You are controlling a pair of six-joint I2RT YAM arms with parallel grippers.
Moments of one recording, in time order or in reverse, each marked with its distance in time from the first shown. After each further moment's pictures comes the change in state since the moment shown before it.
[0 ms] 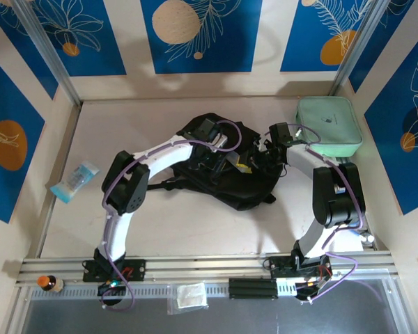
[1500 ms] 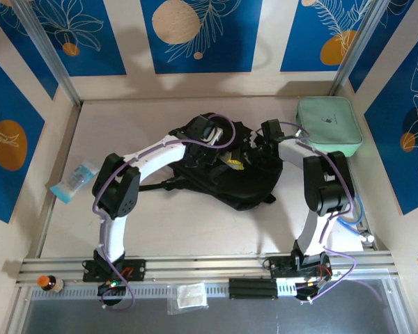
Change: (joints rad) left arm 0.010 -0.108 -0.081 0.099 0.022 -0.099; right arm 0.042 0.172 0.115 0.083 -0.154 0.036
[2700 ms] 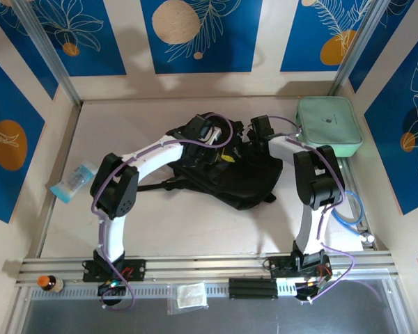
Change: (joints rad) left arm 0.017 -0.014 -0.030 0.034 0.053 -0.020; right arm 0.062 0.071 0.066 0.137 0.131 0.105
